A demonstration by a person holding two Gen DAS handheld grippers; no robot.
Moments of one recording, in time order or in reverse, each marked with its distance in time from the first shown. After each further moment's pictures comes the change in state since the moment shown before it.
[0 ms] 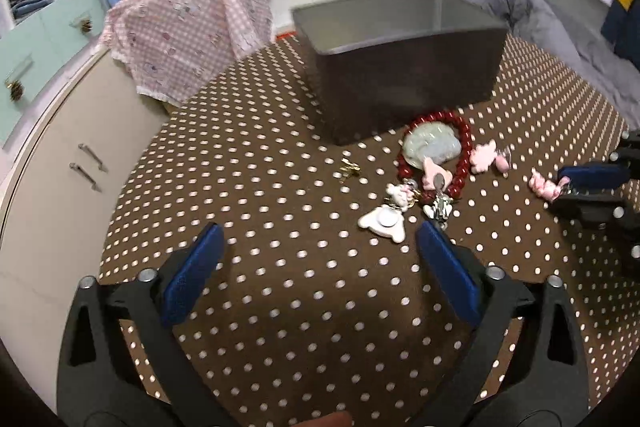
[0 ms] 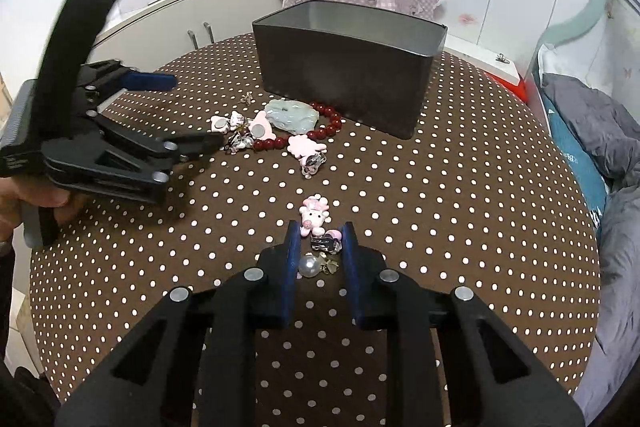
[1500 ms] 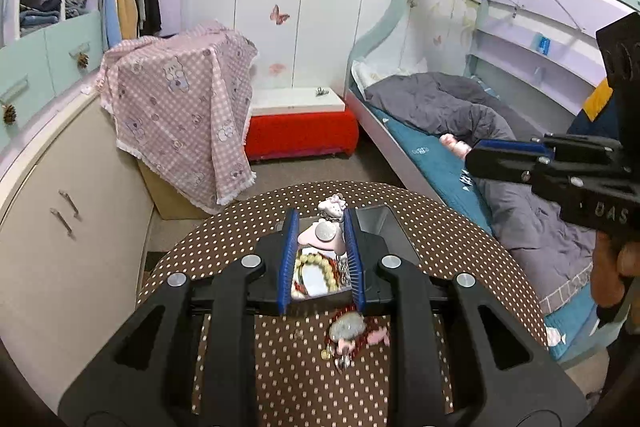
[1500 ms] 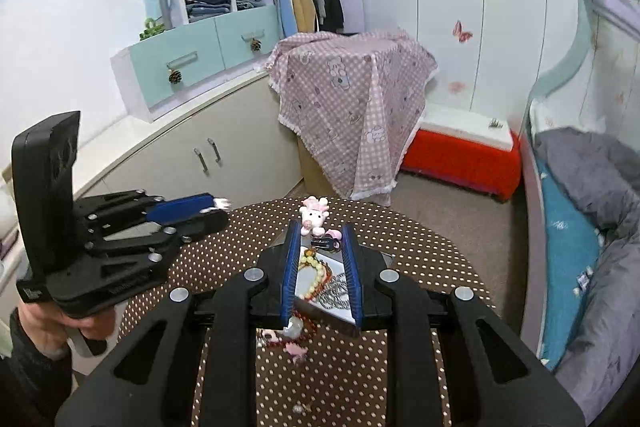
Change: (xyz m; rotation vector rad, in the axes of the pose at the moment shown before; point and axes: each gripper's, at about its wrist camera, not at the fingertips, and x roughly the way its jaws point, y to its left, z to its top) left arm -0.094 0.036 0.123 -0.182 -0.259 -0.172; right arm -0.093 -0.050 0.174 0.076 -0.216 0.061
